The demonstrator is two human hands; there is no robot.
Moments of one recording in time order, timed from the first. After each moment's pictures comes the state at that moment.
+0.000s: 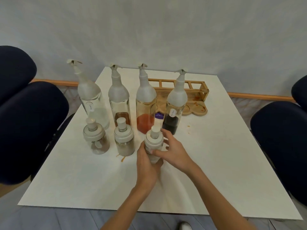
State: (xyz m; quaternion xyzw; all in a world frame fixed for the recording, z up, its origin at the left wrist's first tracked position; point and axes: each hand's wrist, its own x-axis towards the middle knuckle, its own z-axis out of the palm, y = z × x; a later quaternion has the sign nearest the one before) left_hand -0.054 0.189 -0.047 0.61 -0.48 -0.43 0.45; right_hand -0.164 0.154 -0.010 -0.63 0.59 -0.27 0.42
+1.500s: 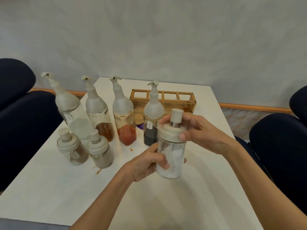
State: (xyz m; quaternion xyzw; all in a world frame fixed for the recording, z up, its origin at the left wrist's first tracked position) left_hand -0.112 0.150 0.044 0.27 -0.53 -0.76 0.27; right_hand -0.303 0.124 0.111 -0.69 0.34 -0.30 0.57
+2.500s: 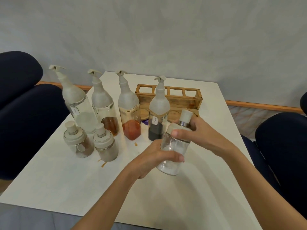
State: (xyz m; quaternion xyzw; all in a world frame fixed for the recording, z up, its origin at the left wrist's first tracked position) left_hand -0.116 0.155 0.043 0.38 -0.55 -0.68 0.31; right_hand -0.288 0.125 0.099 -0.69 0.45 -0.28 0.49
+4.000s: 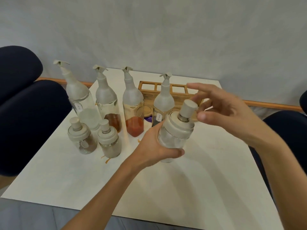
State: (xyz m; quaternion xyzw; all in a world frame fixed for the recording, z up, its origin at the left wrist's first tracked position) left_hand -0.100 0.157 0.058 0.40 -0.61 -0.54 0.42; right_hand -0.301 0.152 0.164 -0.75 0.42 -0.34 0.38
